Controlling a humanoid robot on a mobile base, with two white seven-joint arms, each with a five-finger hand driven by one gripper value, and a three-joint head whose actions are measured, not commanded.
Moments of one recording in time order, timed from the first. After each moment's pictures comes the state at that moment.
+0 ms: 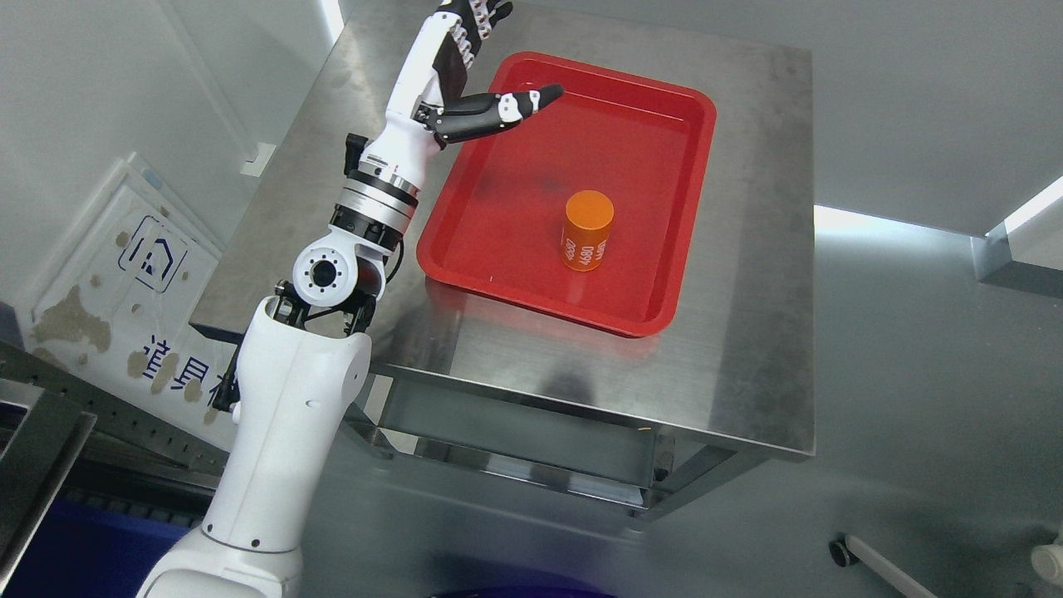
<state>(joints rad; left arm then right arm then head) -0.49 0.00 -0.20 -1.53 0.15 -0.08 -0.11 0.00 0.00 0.00 0.00 0.00 0.04 0.03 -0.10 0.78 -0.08</state>
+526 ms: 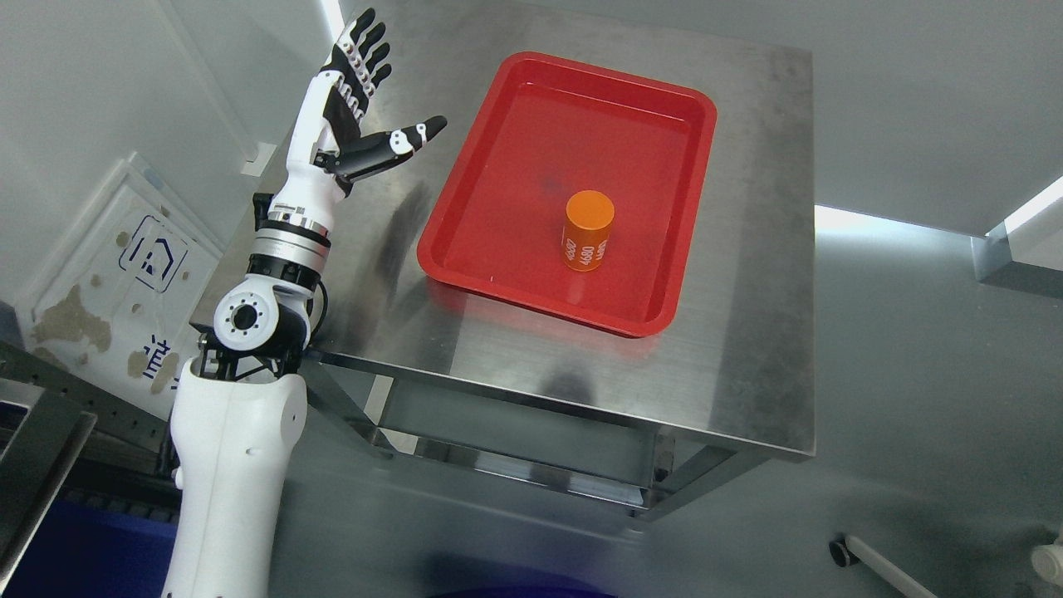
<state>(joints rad) -0.33 0.03 -0.01 -1.61 0.13 0.00 -0.14 0.00 0.00 0.00 0.00 0.00 0.04 0.03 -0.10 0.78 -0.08</state>
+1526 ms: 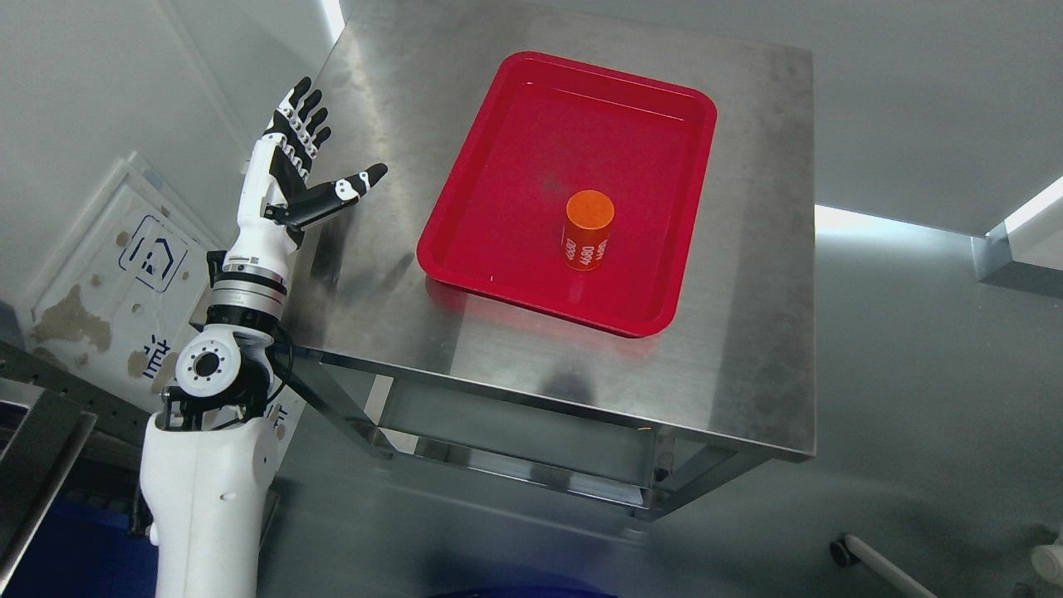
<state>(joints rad) -0.24 0.01 0.10 -1.65 0.10 0.06 -0.14 0.00 0.00 0.00 0.00 0.00 0.04 0.03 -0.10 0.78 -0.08</state>
